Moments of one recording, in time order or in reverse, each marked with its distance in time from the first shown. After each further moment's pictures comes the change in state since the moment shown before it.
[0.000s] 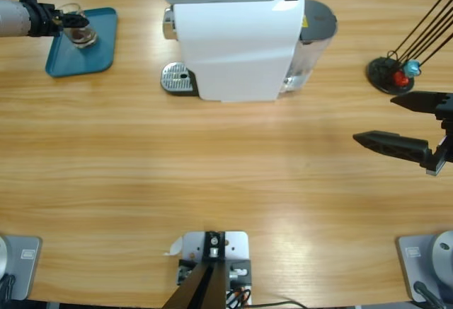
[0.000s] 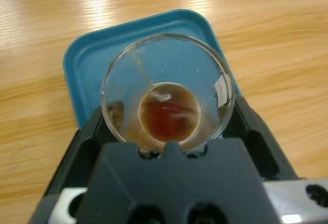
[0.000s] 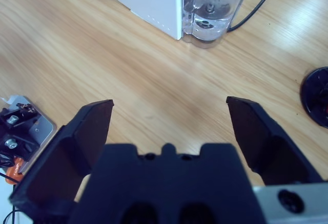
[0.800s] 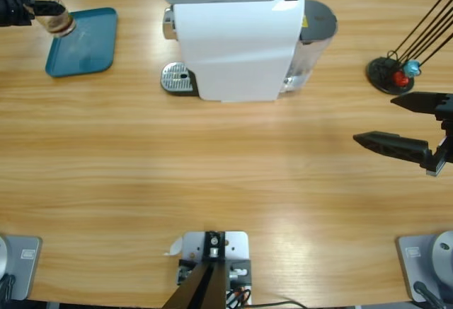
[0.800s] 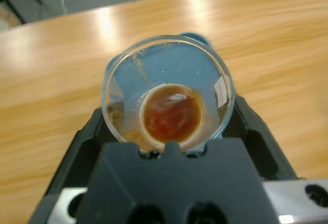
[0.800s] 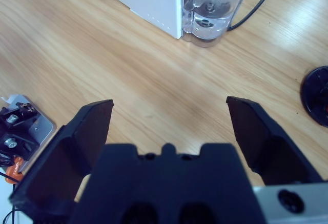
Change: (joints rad) arm 0 0.054 -0.142 0.015 0.084 -0.017 0.071; arm 1 0.000 0.000 0.000 0.004 0.000 0.000
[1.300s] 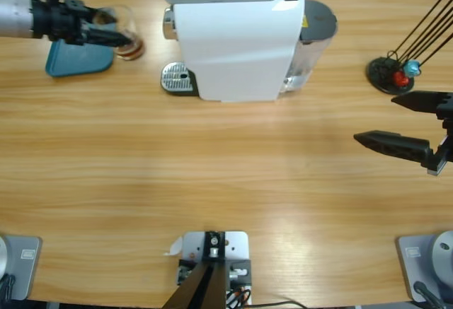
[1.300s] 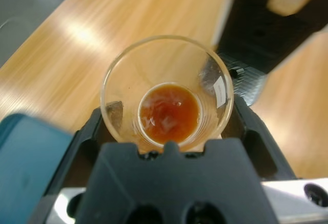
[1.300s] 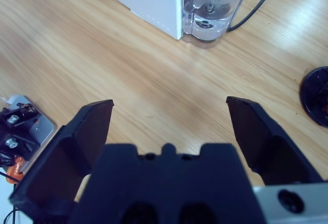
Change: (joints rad) arm 0 -0.174 -0.048 -0.011 0.184 -0.442 0.452; arm 1 0.000 0.000 -0.006 0.007 0.000 0.000
